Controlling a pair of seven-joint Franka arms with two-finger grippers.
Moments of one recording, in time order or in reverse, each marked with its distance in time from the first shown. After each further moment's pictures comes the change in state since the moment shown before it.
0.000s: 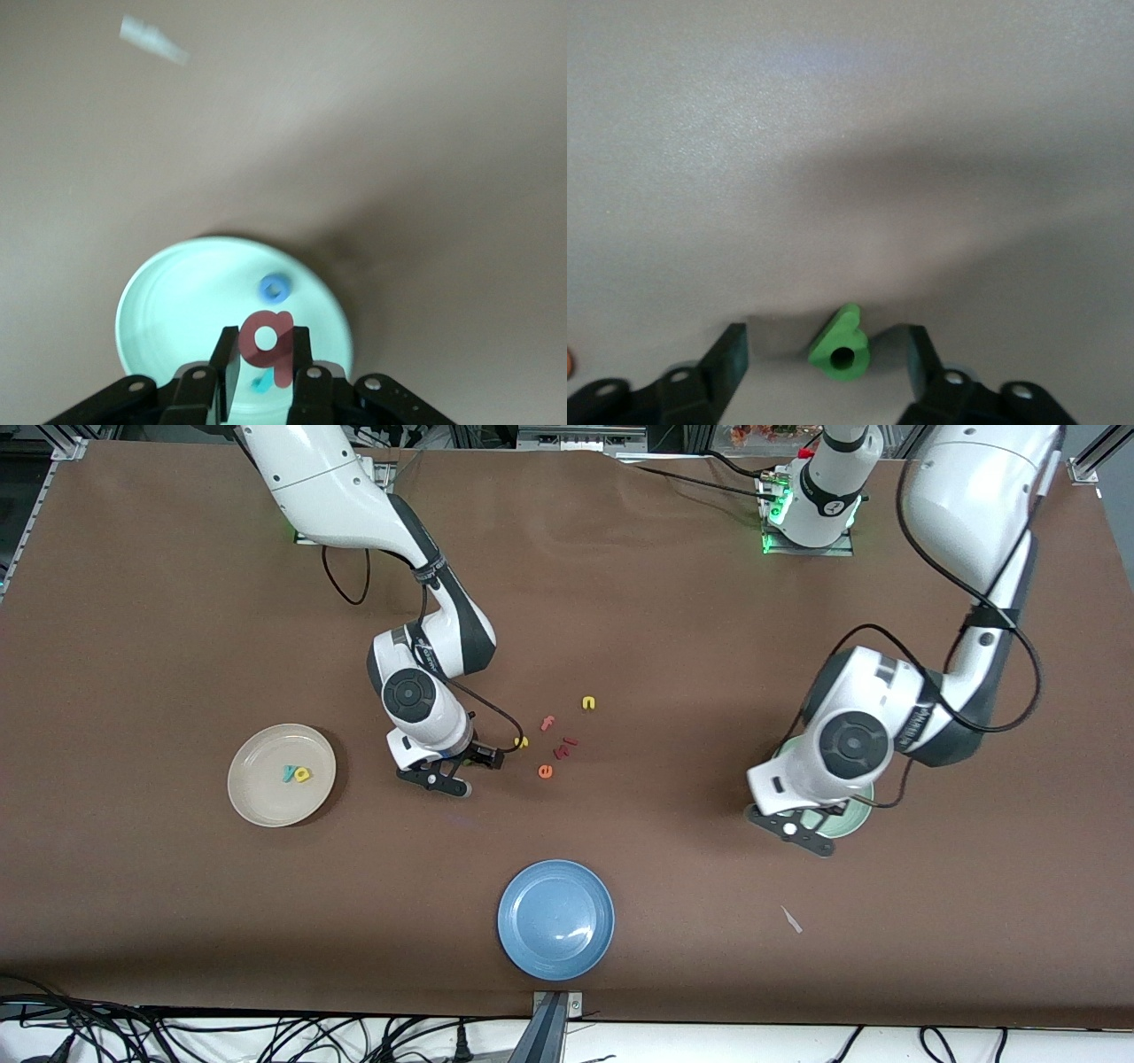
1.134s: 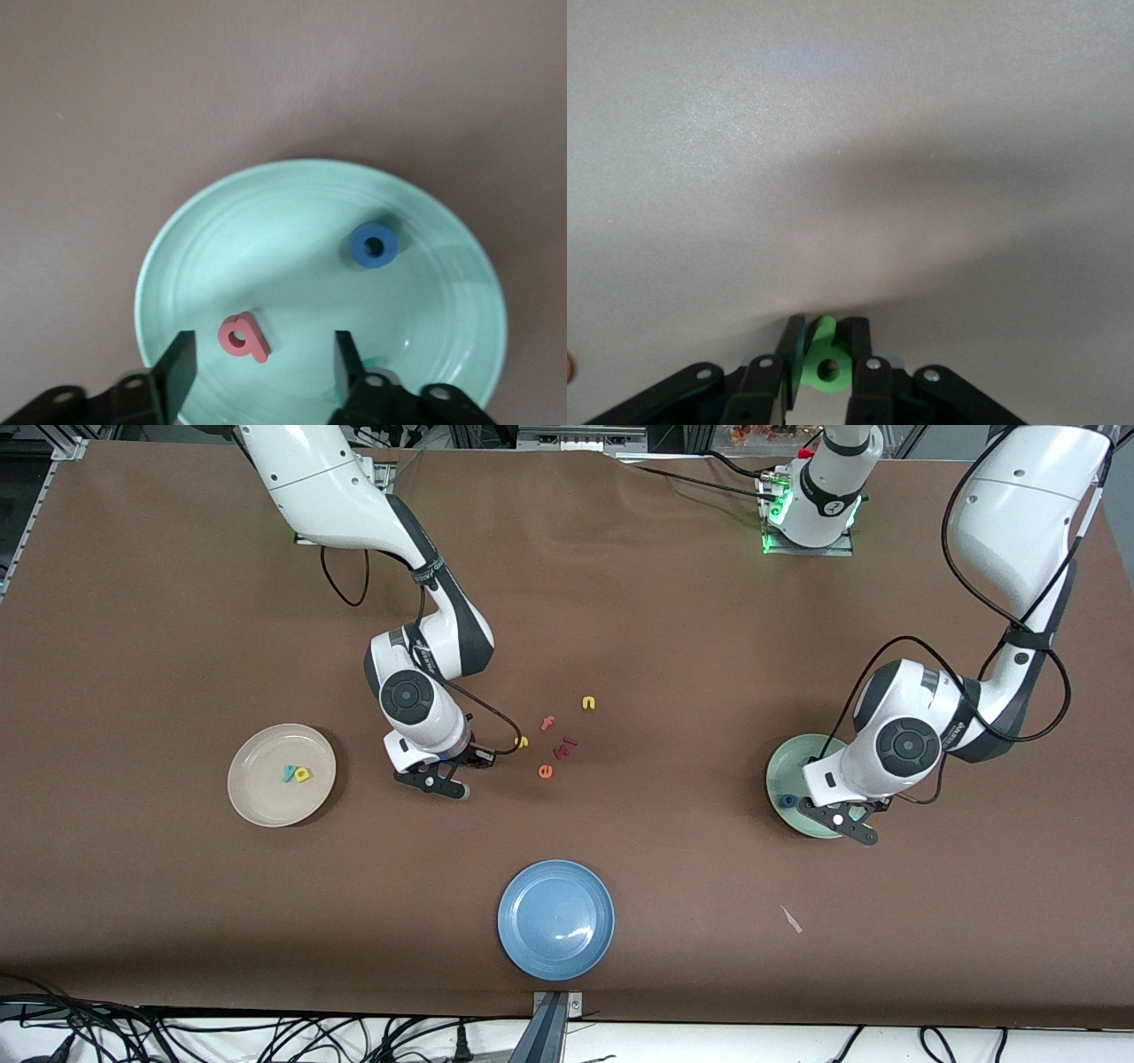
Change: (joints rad) left arm 0.172 -0.029 -0.053 -0.224 0.105 0.236 0.056; right arm 0.000 -0.001 -0.012 0.023 -0.007 -0.041 -0.019
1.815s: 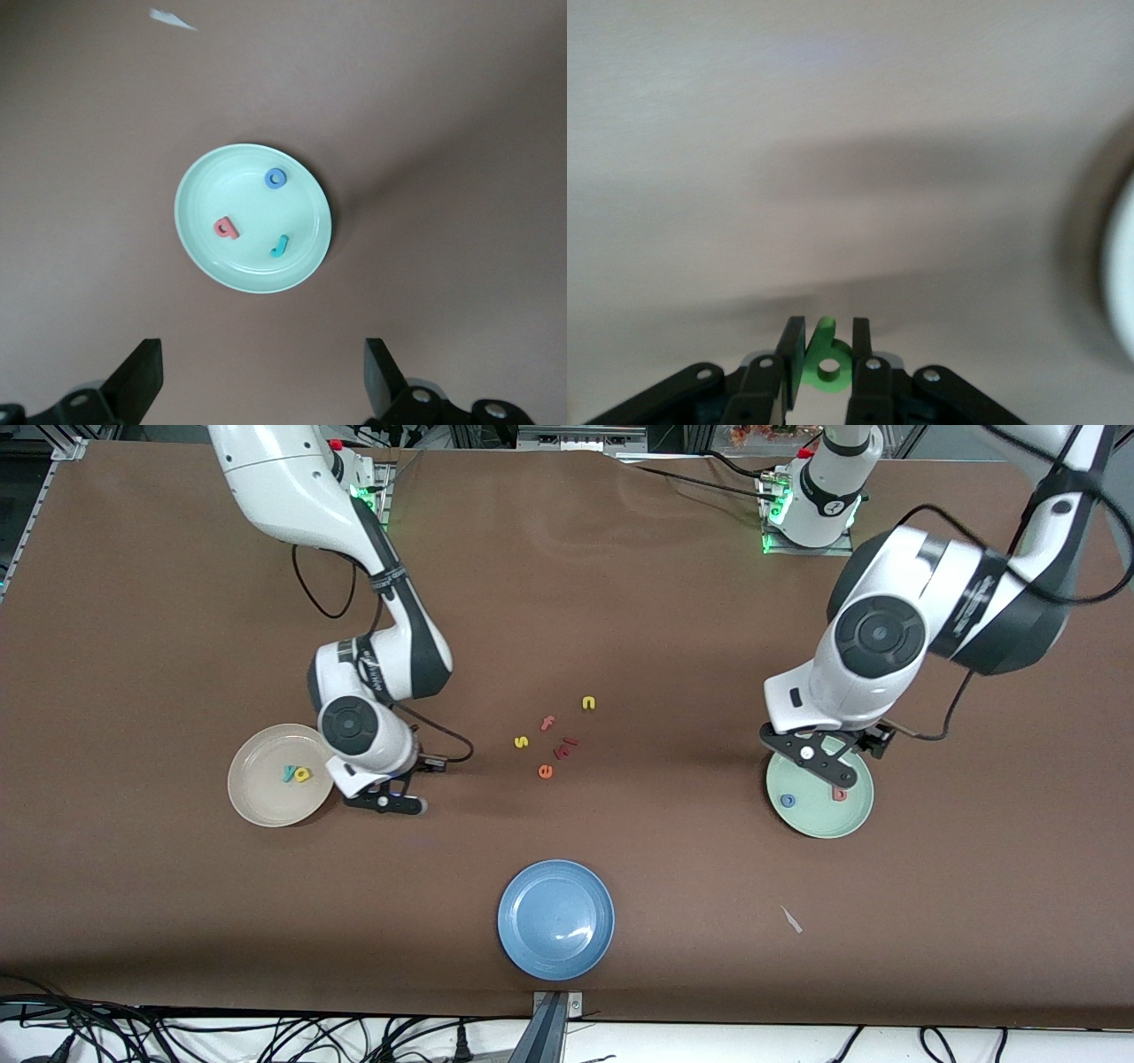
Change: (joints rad) left arm -0.006 -0.179 -0.293 0.316 -0.003 -0.618 -0.018; right arm -0.010 -0.040 -0.172 0.052 0.000 -0.228 -0.339
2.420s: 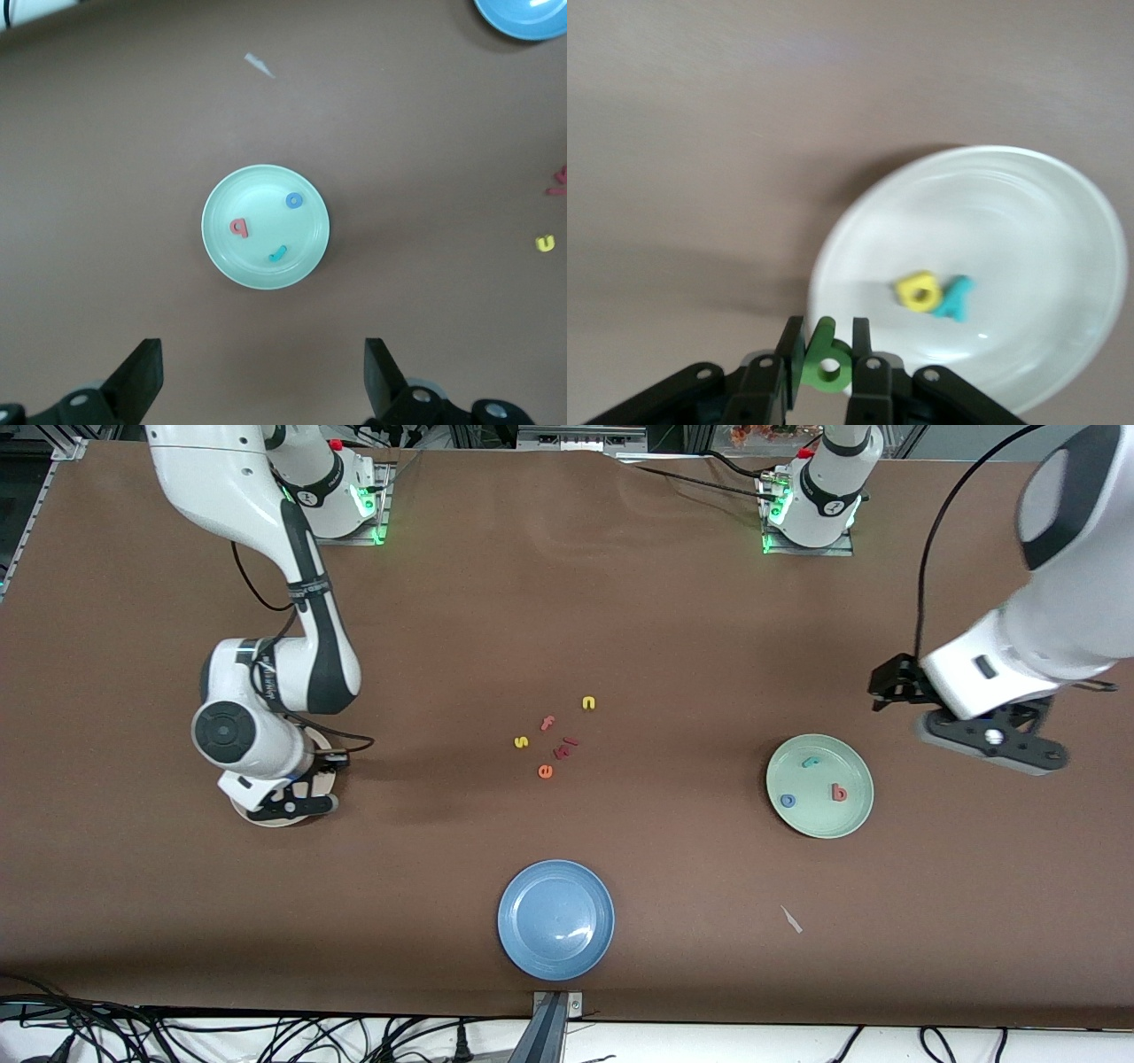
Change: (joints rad) left arm -0.163 -0.127 0.471 0.150 -0.400 -0.053 0.005; right arm -0.011 -0.074 -0.216 -0.128 0.000 -0.003 -0.473
